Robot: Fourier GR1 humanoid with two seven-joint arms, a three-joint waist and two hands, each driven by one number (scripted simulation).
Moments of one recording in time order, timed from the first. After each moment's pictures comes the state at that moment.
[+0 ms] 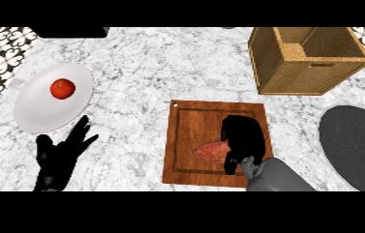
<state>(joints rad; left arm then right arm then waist) 0.12 0.24 -0.04 -1.48 0.11 0.04 0.21 -0.36 -0.28 0.71 -1.47 0.74 0.10 0.94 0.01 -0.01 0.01</state>
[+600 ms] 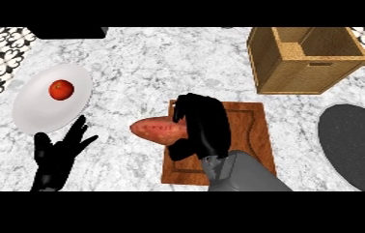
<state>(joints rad) 0.11 0.24 -0.02 -1.48 0.11 0.04 0.23 -0.52 -0.03 0.66 -1.57 0.81 -0.11 0.92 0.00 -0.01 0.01</state>
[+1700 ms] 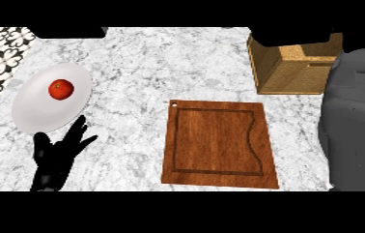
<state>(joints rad) 0.12 0.24 -0.02 -1.49 0.10 0.03 0.24 -0.93 -0.21 0.01 -1.75 0.72 0.01 1.02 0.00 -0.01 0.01</state>
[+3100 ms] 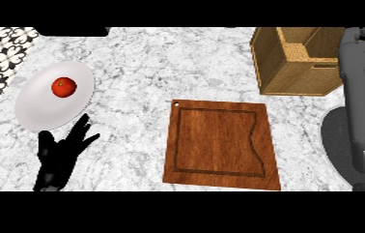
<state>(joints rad) 0.11 0.21 -0.01 -1.50 0.07 0.02 0.26 -0.93 -0.33 -0.31 -1.04 0.51 -0.17 0.43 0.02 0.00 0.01</state>
